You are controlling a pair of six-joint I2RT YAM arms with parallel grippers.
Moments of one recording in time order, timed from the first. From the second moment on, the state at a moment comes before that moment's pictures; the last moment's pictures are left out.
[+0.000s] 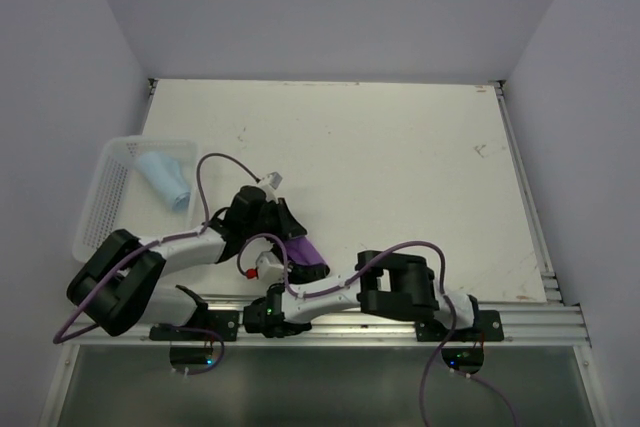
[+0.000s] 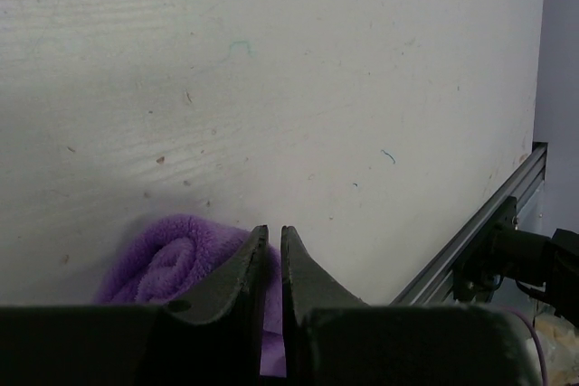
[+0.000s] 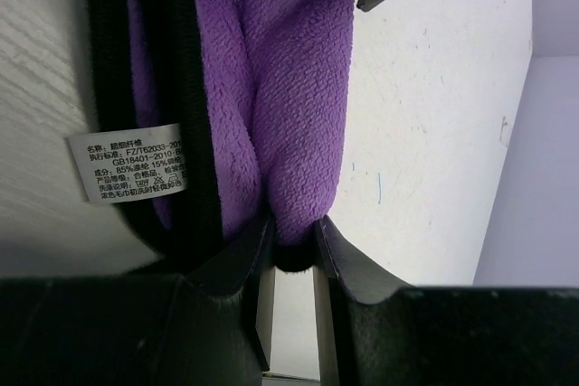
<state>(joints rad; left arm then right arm) -0.59 1.35 0.43 0.27 0.30 -0.79 1.57 2.18 1.44 -1.02 1.06 0.73</state>
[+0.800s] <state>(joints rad) -0.64 1.32 0.21 0.52 0.20 -0.92 1.60 2.24 1.47 -1.10 1.06 0.65</state>
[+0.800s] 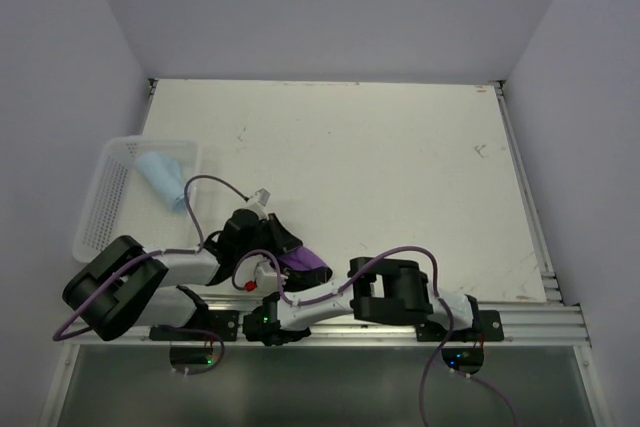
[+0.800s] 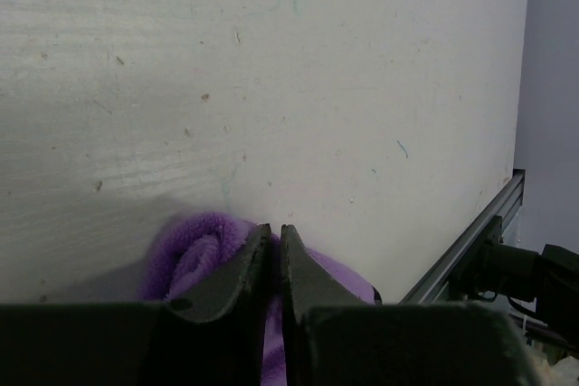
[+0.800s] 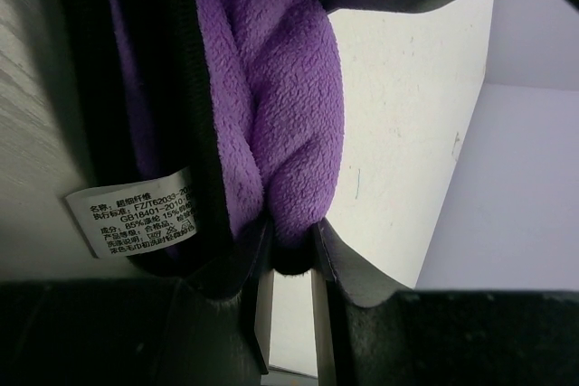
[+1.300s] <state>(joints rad) -0.67 1.37 0.14 0.69 0.11 -1.02 1.60 2.22 1.45 -1.06 1.05 0.63</state>
